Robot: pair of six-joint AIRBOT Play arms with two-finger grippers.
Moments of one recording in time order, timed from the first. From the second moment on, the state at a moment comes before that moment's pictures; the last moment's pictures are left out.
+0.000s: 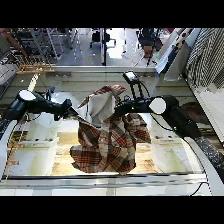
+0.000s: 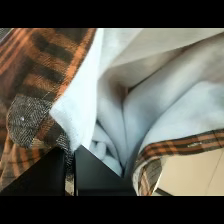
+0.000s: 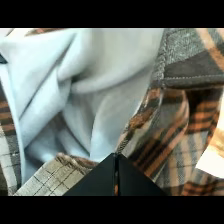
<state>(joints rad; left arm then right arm) 0.01 -1.59 1.47 0.72 -1.26 -1.57 0.42 -1.32 1.44 -1.22 0.91 1.33</state>
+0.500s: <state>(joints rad) 0.09 -1.50 2.04 0.53 -1.27 -1.42 0.37 -1.27 2.08 -1.37 1.14 1.59</state>
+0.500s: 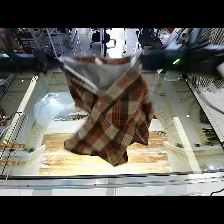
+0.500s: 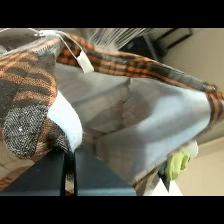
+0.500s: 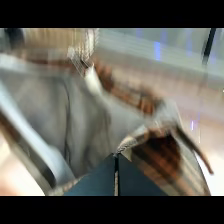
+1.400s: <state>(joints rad) 0.59 -1.10 1.40 1.43 -1.60 -1.39 0.45 -1.27 1.66 -1.33 1.07 1.56</state>
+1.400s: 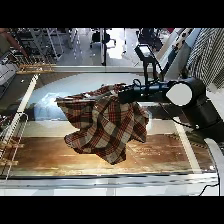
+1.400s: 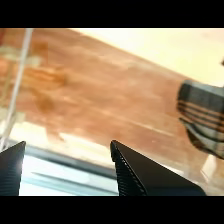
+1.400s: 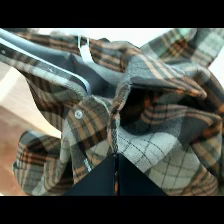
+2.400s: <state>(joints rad) 0.67 -1.17 0.99 1.58 -1.10 -1.39 0.46 -1.27 1.65 -1.34 1.13 1.52</state>
